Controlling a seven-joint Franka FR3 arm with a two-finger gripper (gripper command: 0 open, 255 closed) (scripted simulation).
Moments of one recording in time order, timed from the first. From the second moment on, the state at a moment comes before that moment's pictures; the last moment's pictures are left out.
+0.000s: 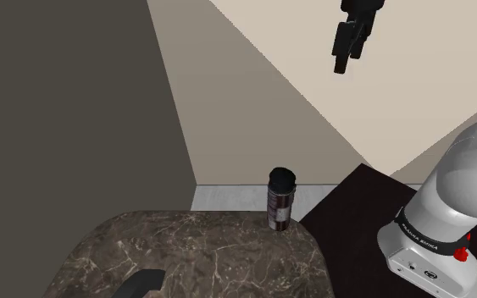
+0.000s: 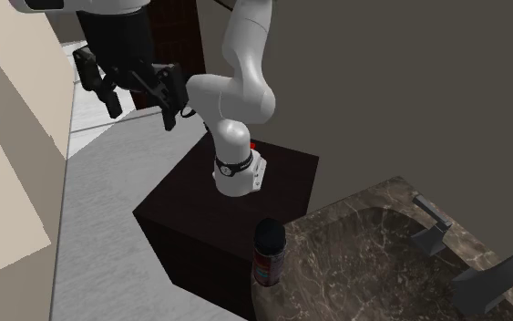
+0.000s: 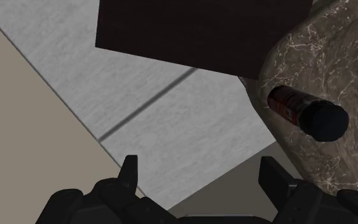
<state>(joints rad) 0.02 -0.80 0.06 -2.32 -0.05 1.52 -0.10</state>
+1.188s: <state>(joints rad) 0.12 -0.85 0.45 -2.66 0.19 1.85 0.33</state>
